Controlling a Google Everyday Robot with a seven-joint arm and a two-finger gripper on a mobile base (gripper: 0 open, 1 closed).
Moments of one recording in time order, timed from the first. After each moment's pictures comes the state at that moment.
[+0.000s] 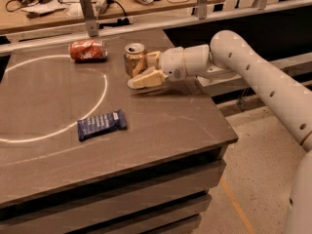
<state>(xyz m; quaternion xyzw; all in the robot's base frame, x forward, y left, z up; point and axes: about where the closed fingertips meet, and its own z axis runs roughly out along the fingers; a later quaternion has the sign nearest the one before) 0.658 0.053 0.863 -0.56 0.56 0.38 0.48</state>
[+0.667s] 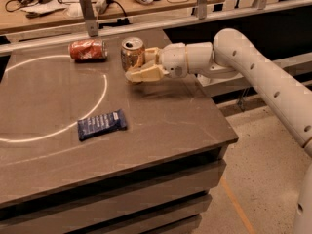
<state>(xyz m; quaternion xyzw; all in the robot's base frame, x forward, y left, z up) 0.641 0.054 0.892 -0.55 0.52 0.41 0.50</state>
